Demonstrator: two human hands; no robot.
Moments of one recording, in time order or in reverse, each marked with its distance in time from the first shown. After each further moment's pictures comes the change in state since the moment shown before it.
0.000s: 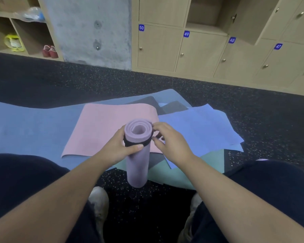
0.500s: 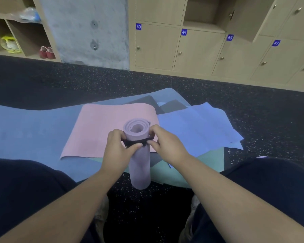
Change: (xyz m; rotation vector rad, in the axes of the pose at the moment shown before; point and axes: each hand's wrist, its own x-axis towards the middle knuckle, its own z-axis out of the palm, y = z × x) left_hand -0.006 -0.013 0.031 0.228 0.460 -0.018; right_hand 0.003 0.002 0.006 -0.018 -0.092 0.108
